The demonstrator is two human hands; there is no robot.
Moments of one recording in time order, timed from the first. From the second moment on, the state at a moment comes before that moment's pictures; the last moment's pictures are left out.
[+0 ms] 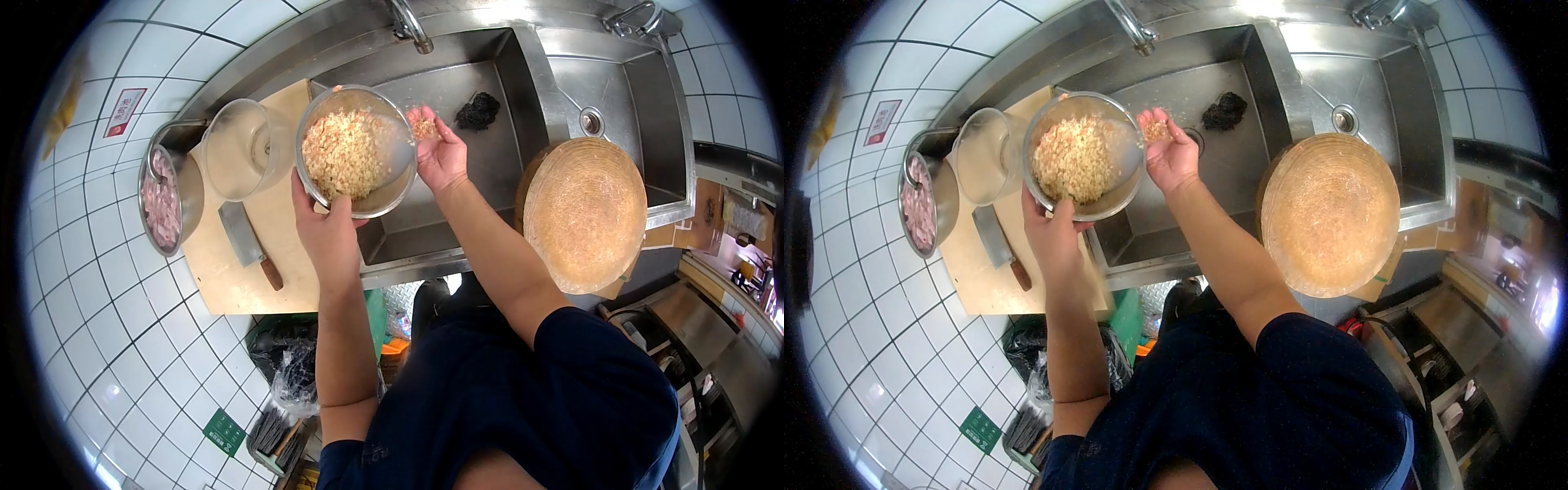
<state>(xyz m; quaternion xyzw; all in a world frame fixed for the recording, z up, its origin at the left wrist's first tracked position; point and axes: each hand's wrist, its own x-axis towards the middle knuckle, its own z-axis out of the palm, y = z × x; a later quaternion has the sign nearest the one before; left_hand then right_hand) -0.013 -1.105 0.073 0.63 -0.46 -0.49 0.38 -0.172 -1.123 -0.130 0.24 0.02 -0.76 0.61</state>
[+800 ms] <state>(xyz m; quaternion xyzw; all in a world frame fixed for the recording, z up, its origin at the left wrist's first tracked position) 0.096 -1.038 0.028 0.59 -0.15 -0.61 0.51 -0.192 -1.130 -0.160 0.17 0.26 -0.64 0.70</state>
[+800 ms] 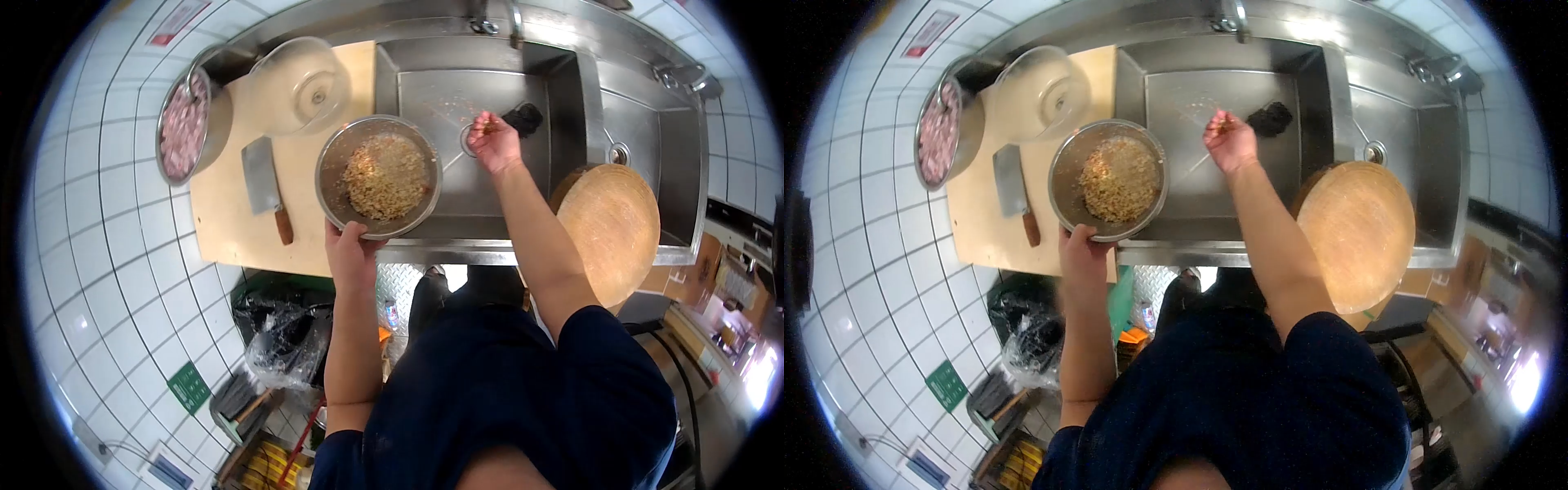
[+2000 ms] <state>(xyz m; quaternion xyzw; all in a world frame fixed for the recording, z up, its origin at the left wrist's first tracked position) 0.391 -0.541 -0.004 0.49 0.16 -0.18 0.84 0.394 -0.875 0.230 -0.42 0.00 -0.34 0.84</state>
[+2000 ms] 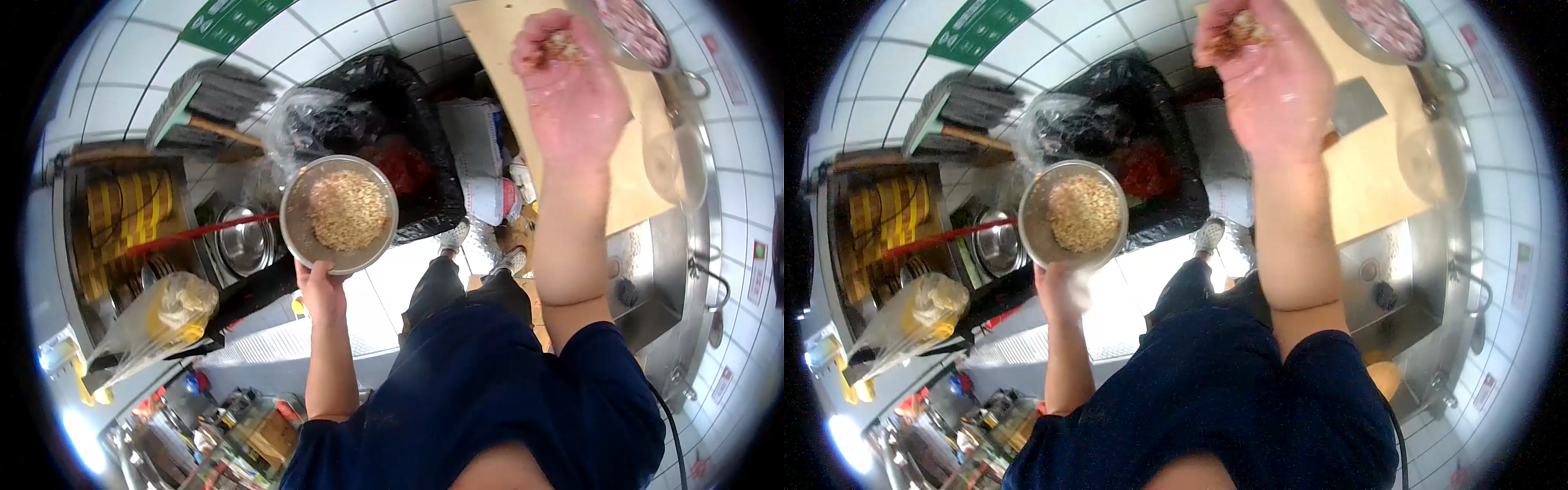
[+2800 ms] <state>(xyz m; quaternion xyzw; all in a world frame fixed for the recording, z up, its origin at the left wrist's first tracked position) 0.385 -0.654 0.029 0.44 0.07 -0.27 0.85 0.268 -0.926 0.035 -0.90 0.17 -0.16 0.36</state>
